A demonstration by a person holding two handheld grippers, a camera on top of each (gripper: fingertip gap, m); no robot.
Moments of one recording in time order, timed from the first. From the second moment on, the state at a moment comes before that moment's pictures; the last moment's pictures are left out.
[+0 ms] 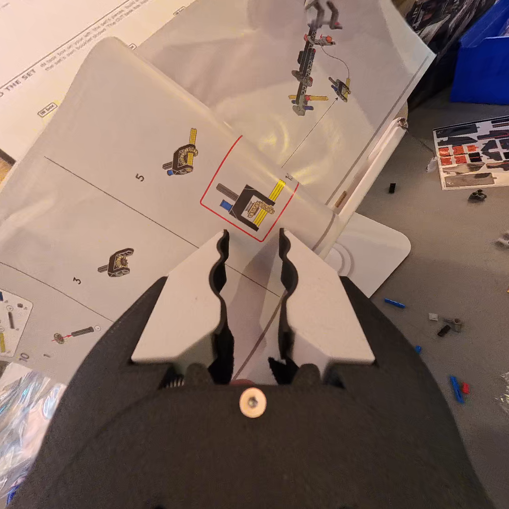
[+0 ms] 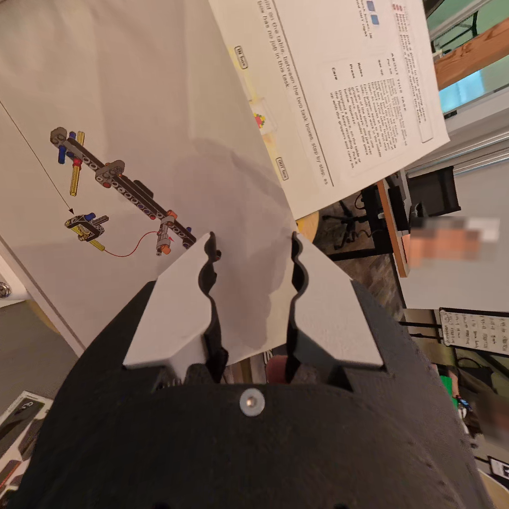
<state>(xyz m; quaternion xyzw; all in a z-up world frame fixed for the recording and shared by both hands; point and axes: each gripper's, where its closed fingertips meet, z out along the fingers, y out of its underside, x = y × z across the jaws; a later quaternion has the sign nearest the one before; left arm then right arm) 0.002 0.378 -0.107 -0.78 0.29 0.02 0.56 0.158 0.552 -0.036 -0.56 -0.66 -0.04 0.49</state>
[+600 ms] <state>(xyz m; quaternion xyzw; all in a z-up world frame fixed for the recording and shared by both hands) 0.002 0.380 -0.113 -0.78 0.30 0.03 0.55 0.161 0.561 -0.031 -0.56 -0.66 0.00 0.50</state>
